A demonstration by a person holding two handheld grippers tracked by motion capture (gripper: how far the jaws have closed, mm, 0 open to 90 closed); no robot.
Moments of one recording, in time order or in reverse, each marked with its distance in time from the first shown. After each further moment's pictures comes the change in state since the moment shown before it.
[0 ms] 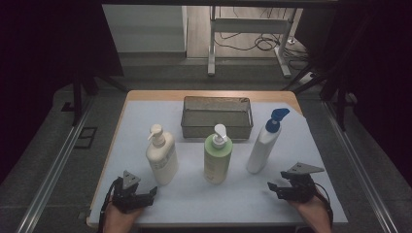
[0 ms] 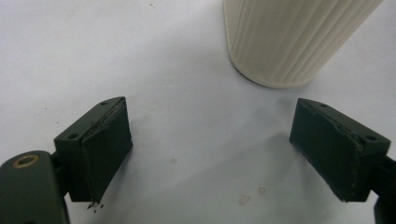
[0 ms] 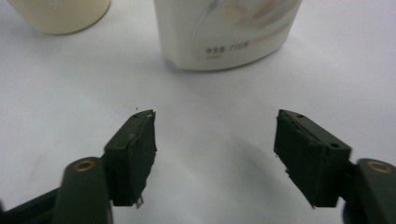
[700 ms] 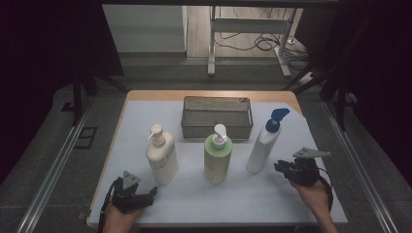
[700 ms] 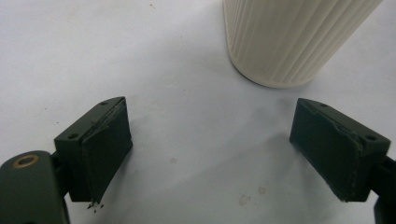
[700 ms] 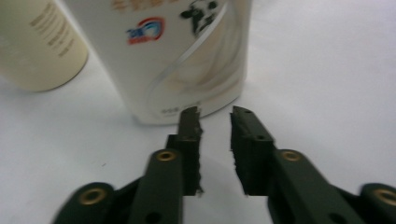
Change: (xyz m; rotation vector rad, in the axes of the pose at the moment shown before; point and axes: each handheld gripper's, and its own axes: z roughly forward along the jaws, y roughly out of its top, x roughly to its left) left arm 0.000 0.000 0.000 -0.003 0.001 -0.002; right arm -0.032 0.028 0.004 -0.057 0.012 0.059
